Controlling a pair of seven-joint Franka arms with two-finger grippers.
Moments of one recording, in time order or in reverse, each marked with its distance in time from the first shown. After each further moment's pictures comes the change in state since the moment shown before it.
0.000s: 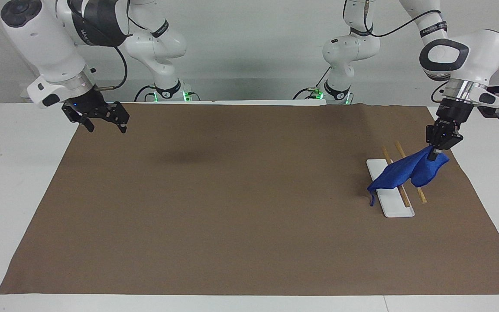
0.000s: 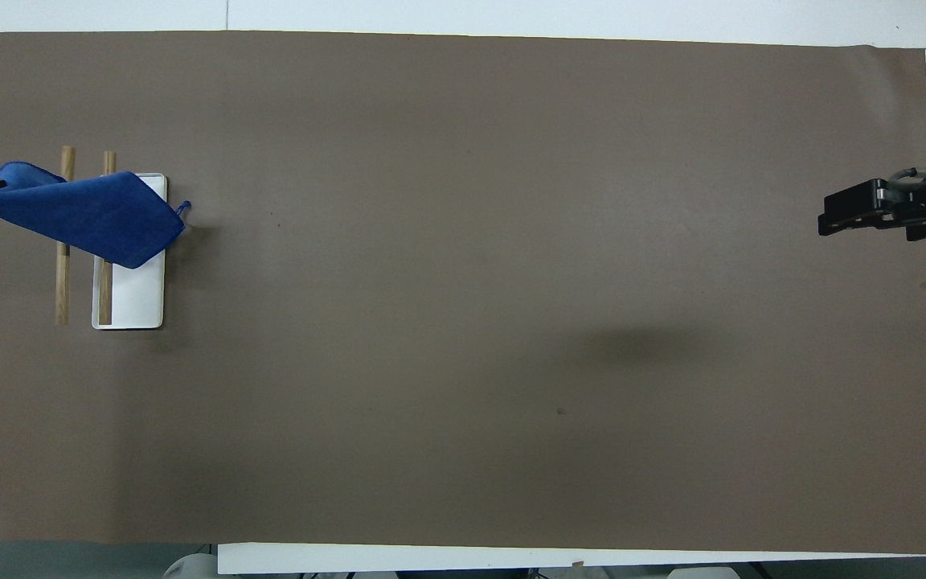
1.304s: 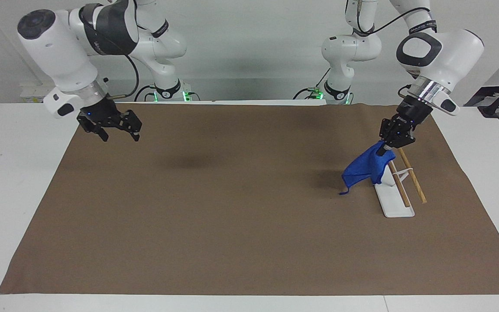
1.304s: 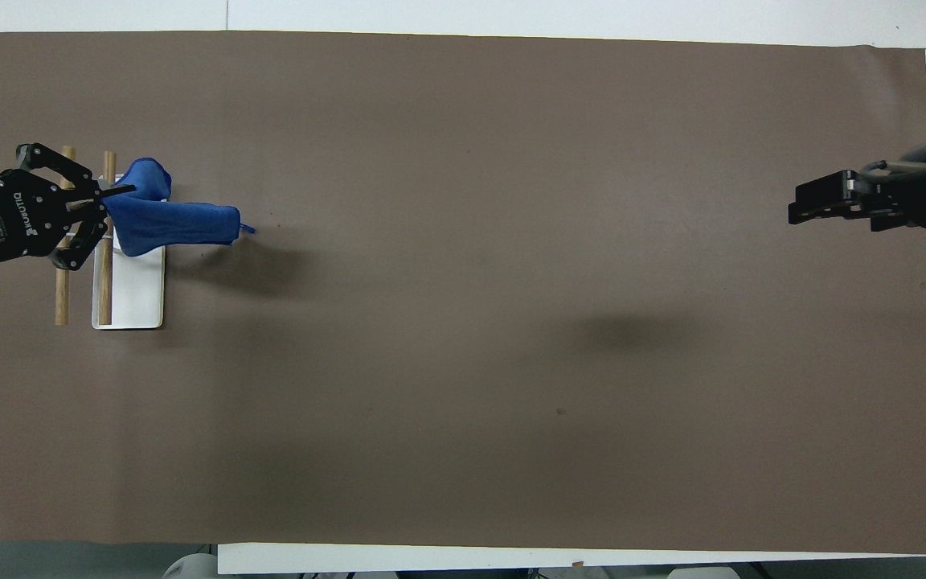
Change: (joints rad) left arm -0.182 -0.002 -0.002 0.049 0.000 -0.183 -0.454; right arm -0.018 0.002 0.008 -0.019 0.061 0.059 0.001
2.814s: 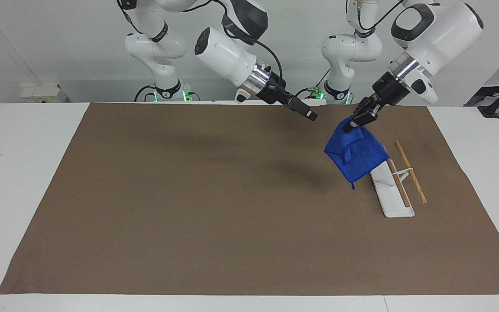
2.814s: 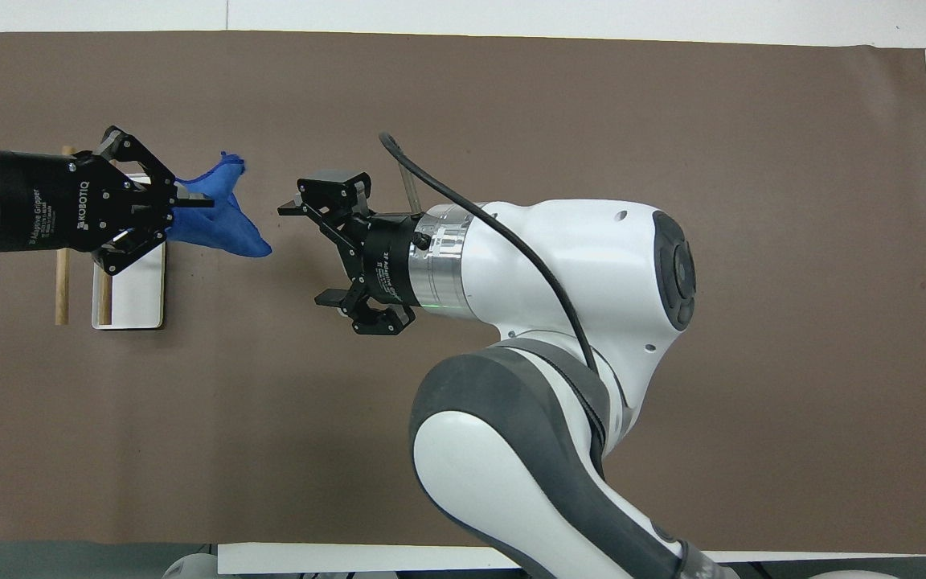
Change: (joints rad) left arm -0.147 0.048 -0.021 0.272 0.049 -0.338 0.172; right arm -0.071 0.203 0.864 -0.065 0.694 0.839 1.155
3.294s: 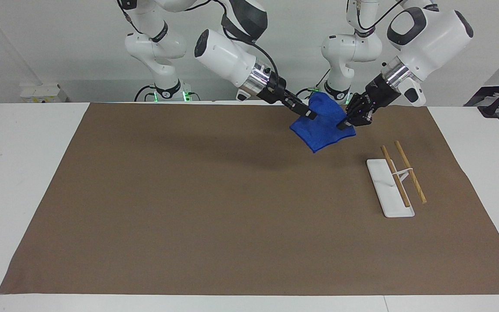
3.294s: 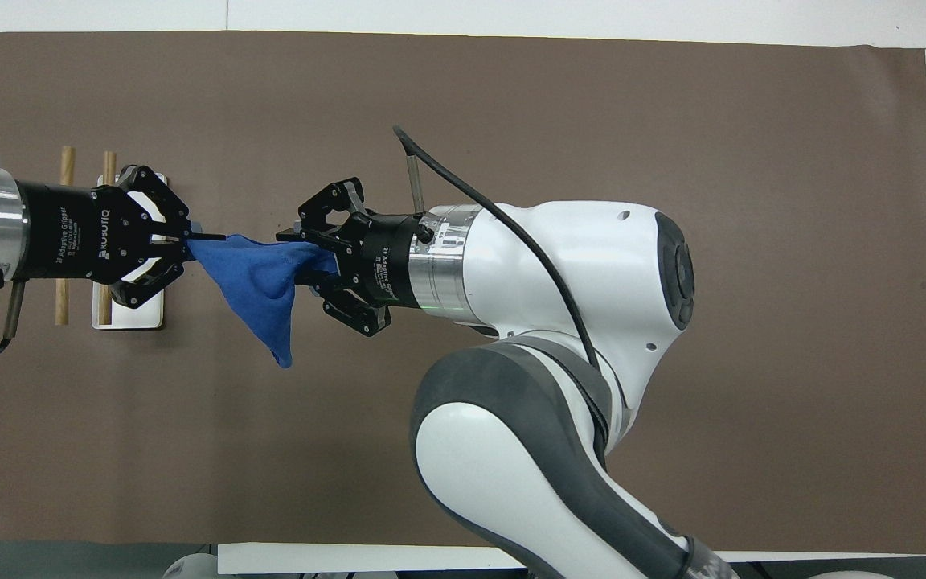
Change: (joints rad) left arm -0.001 -0.025 -0.008 -0.051 0.054 -0.059 -0.374; right arm 0.006 0.000 0.004 0.005 0.106 0.001 0.121
